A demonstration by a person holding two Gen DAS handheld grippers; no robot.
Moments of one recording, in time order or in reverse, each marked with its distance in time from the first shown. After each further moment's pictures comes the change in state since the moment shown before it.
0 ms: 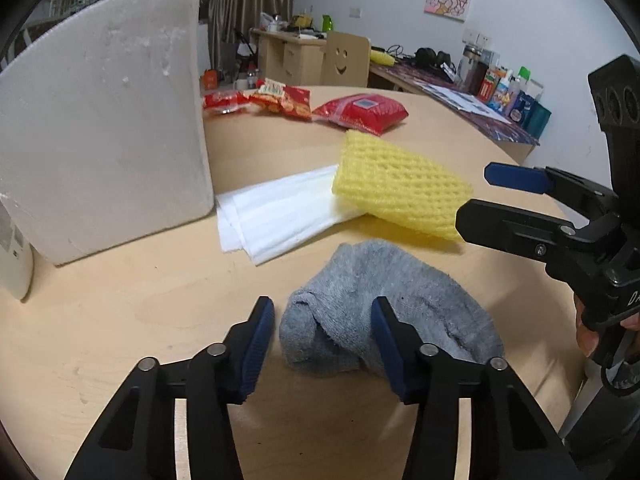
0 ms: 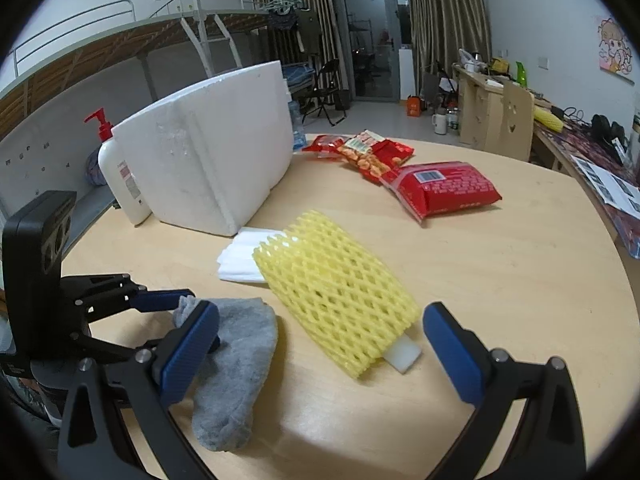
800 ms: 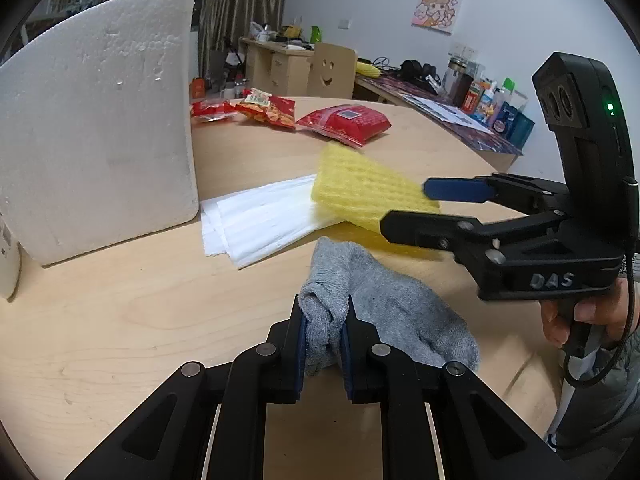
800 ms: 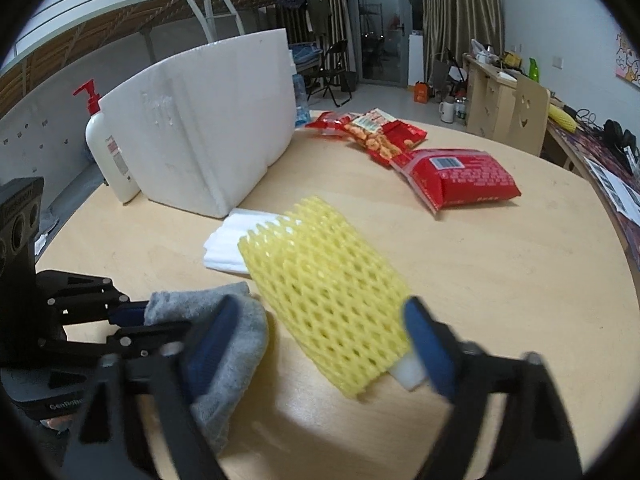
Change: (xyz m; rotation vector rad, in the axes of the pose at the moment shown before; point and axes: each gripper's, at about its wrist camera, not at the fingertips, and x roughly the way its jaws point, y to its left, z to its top) left arm -0.008 -0.002 -0.005 -0.003 -0.047 -0.067; right arm 0.026 0.003 0.006 -0.043 0.069 -0.006
